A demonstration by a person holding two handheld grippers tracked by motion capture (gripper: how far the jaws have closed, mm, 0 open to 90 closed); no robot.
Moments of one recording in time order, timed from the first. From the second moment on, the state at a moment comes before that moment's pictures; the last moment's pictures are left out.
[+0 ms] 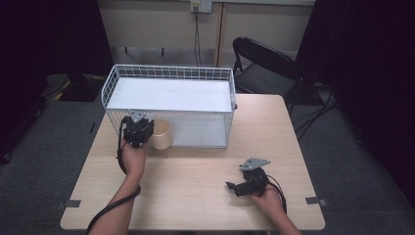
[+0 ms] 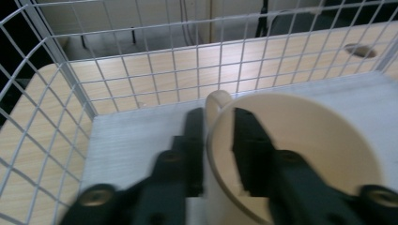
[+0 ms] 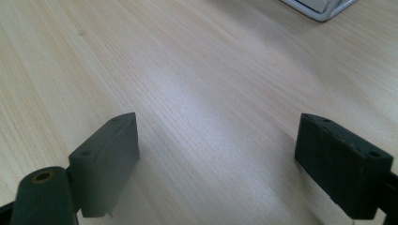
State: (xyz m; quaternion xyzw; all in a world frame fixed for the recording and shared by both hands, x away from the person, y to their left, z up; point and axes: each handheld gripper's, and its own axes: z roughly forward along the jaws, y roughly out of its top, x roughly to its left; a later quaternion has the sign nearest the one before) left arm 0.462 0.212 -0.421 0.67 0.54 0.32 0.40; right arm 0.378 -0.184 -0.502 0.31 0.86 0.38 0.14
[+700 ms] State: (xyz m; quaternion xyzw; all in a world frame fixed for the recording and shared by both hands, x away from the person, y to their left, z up) left arm 0.428 0.213 -0.418 0.70 0.50 0.30 0.42; right arm 0.378 -0.184 -0.502 0.31 0.86 0.38 0.14
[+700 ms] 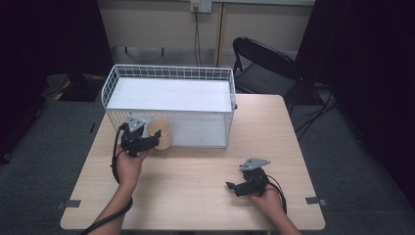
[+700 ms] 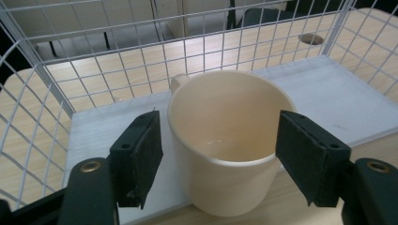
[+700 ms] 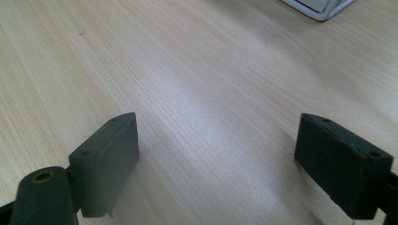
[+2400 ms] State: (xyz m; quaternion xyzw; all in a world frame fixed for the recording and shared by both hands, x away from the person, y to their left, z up) left arm 0.437 0.206 -0.442 0.71 0.52 0.27 0.39; right arm 0.378 -0.184 -0.502 0.31 0.86 0.38 0.14
